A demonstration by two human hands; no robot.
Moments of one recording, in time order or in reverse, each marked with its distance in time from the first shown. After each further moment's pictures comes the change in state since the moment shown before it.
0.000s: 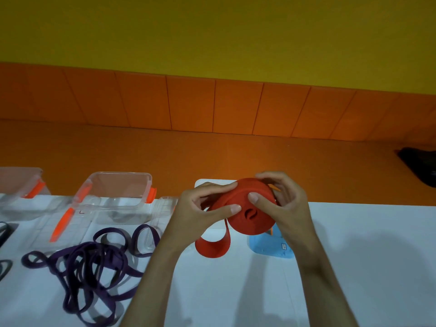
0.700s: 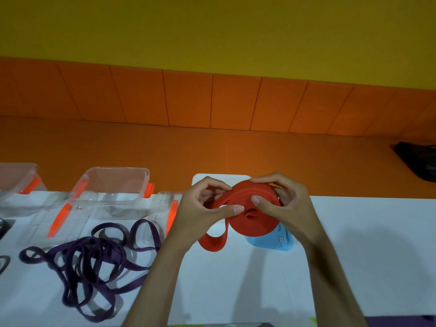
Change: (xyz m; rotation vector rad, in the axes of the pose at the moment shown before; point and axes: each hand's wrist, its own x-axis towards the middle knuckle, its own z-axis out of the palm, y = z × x) left_hand -0.008 -0.010 0.012 0.018 0.078 -0.062; right_hand -0.006 0.002 -0.017 -0.066 -0.108 0.038
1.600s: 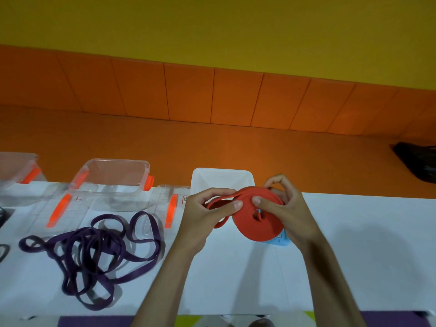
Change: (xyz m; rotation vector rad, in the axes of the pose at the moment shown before) left_hand -0.011 -0.034 0.012 -0.159 0.099 -0.162; right_hand -0.011 0.027 -0.003 0.057 0.071 0.289
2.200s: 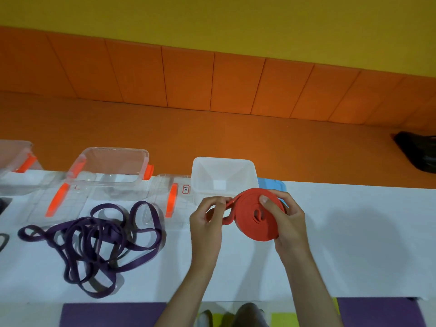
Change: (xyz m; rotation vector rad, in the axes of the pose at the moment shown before) left_hand -0.024 -0.057 0.014 -0.062 0.302 0.030; right_hand -0.018 0.055 0.028 0.225 0.383 0.147
